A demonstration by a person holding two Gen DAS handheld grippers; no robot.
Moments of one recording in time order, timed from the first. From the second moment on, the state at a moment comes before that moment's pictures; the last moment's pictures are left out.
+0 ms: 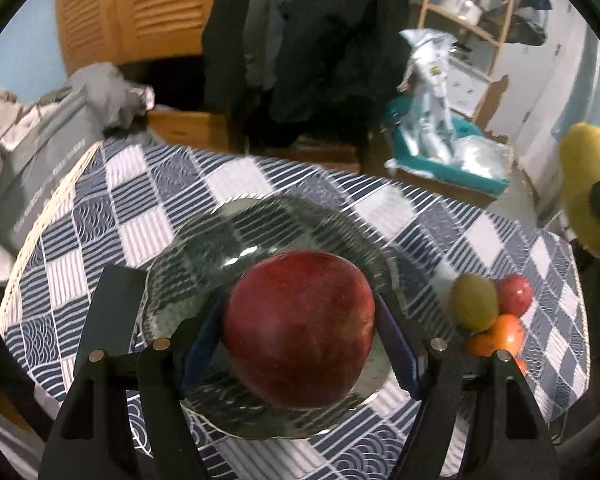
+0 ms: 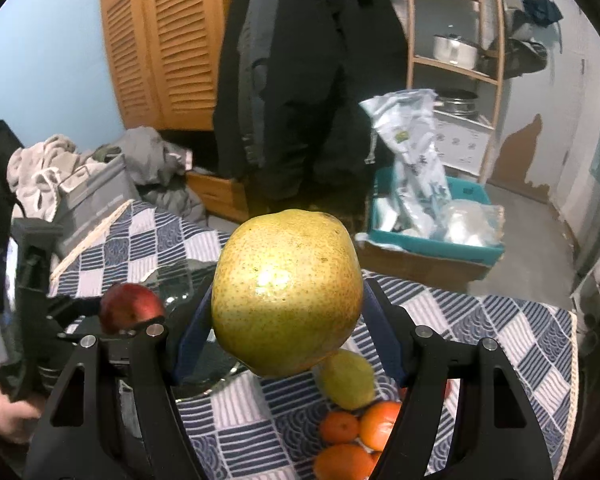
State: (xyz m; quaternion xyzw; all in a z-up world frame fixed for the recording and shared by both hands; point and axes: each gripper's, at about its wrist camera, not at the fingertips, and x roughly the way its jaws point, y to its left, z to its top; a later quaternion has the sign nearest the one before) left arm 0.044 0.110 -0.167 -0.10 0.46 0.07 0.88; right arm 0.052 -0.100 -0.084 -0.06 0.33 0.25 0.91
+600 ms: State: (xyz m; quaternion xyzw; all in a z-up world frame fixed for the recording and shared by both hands) left arm 0.041 0.159 -0.239 -0.12 0.54 0.11 0.83; right arm 0.070 -0.024 -0.141 -0.07 0.40 0.30 0.86
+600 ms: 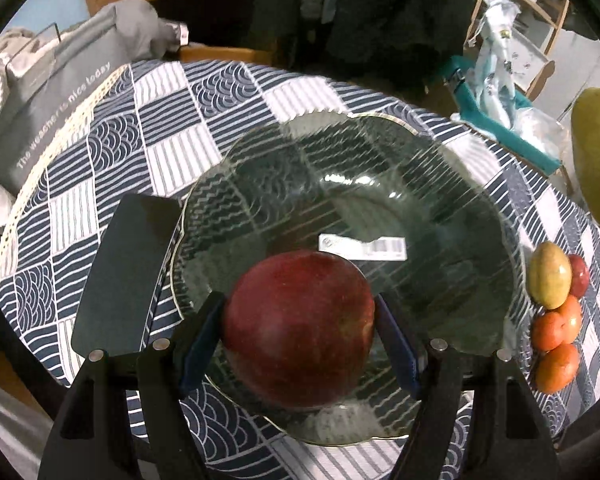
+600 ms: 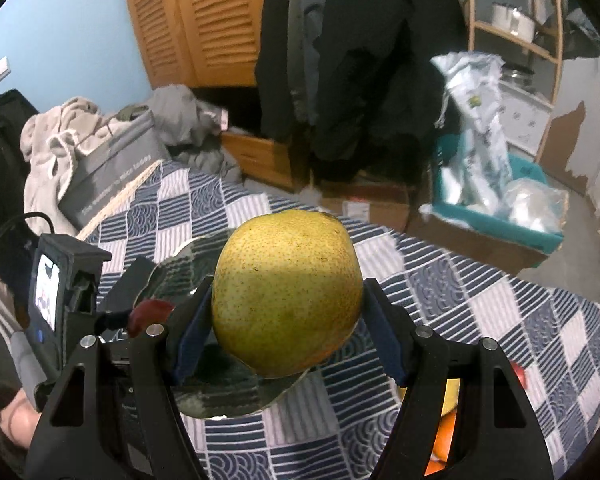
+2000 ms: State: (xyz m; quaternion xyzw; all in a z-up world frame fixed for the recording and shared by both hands) left arm 0.016 0.192 -0.202 -0.17 0.50 0.13 0.84; right arm 0.080 0.023 -0.236 -0.11 0.51 0.32 0.79
